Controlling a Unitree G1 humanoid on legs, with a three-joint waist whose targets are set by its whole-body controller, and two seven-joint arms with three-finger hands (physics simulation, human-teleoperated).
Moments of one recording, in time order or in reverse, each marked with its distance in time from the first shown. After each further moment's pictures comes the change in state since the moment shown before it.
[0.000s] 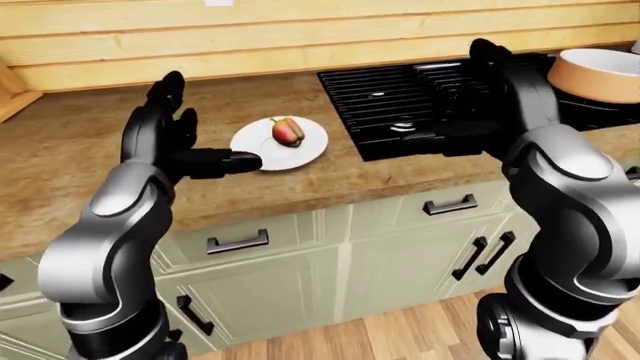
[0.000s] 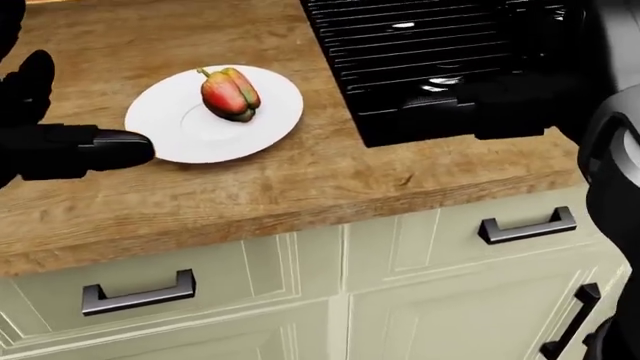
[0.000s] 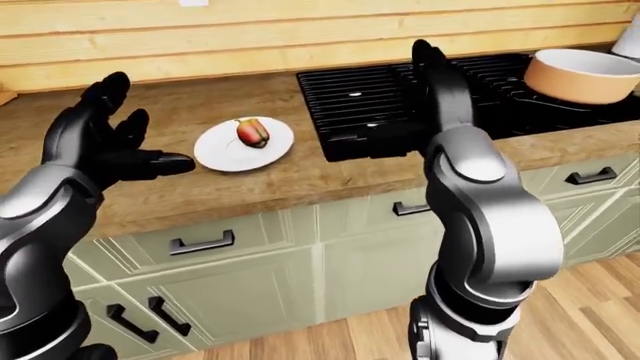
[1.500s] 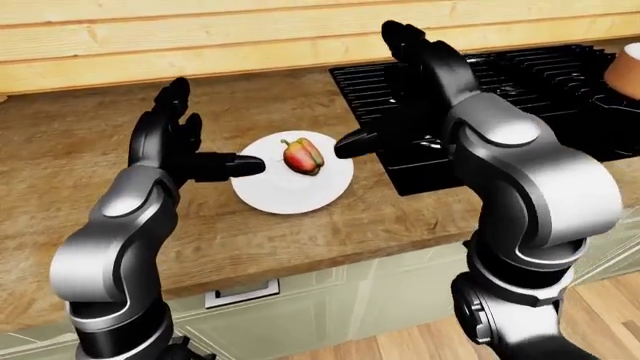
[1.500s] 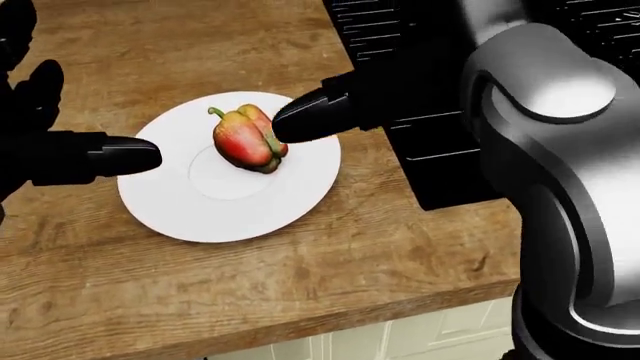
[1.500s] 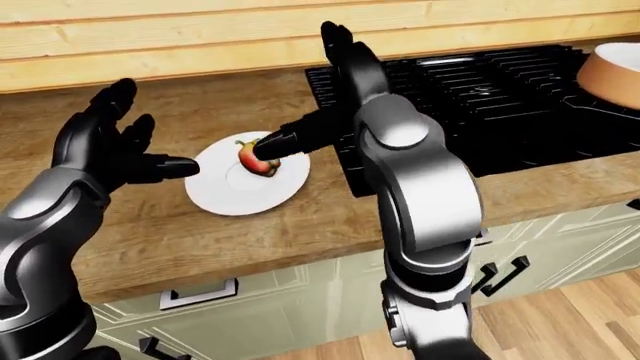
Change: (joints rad) left arm 0.012 -0.018 -0.011 0.018 0.026 -0.013 -0.017; right arm -0.185 0.095 0.217 0.130 -0.099 0.002 0.147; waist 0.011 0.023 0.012
